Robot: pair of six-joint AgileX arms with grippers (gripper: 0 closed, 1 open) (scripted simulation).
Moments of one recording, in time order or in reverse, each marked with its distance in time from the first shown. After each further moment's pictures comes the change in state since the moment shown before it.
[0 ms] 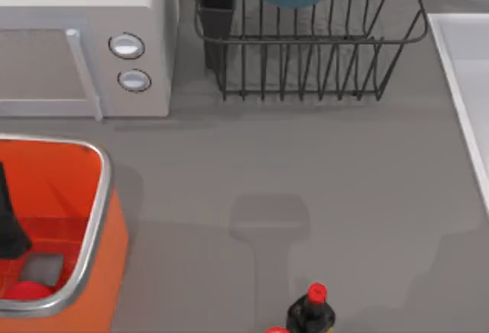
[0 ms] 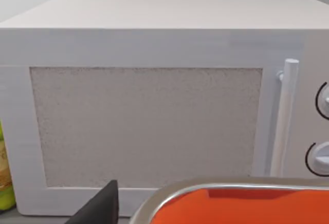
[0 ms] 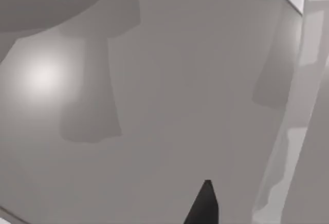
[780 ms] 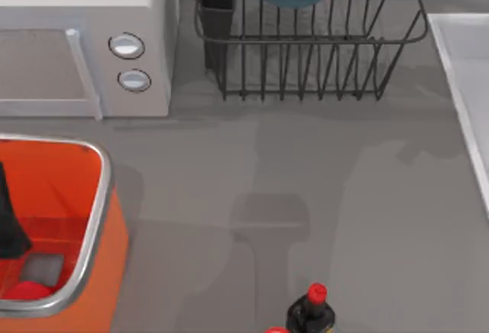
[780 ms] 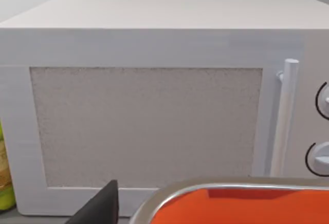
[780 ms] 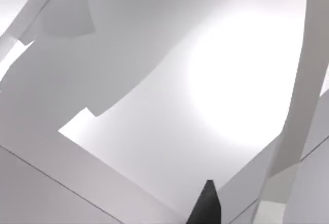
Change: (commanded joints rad) left arm 0.000 0.000 0.000 0.000 0.000 0.000; right arm 0.296 0.840 1.132 -0.247 0.019 0.318
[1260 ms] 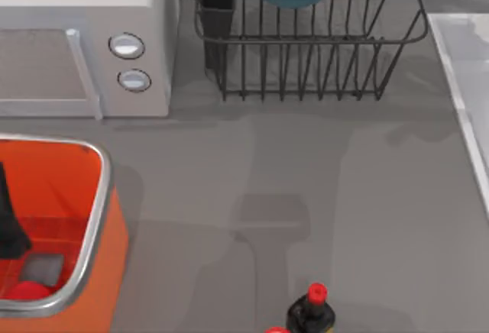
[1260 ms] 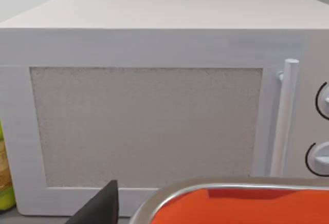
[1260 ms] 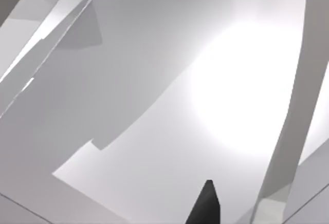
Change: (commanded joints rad) left arm 0.000 0.000 0.000 0.000 0.000 0.000; right arm 0.053 0.118 0.147 -0.023 0.006 0.068
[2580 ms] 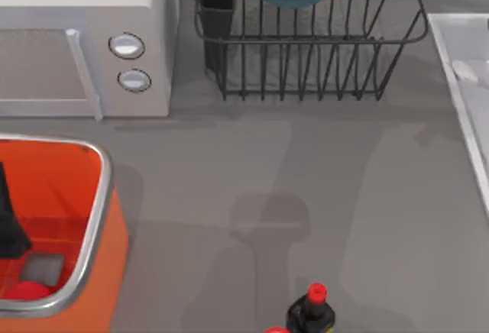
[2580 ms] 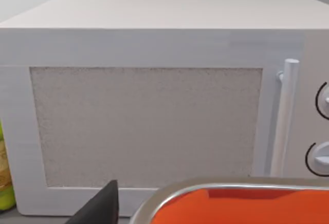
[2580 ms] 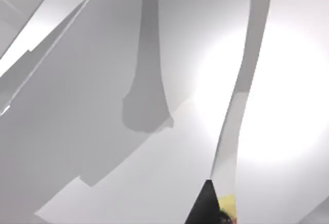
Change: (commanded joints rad) left arm 0.000 0.000 0.000 0.000 0.000 0.000; right arm -0.002 -0.007 -0.192 0.184 0.000 -0.002
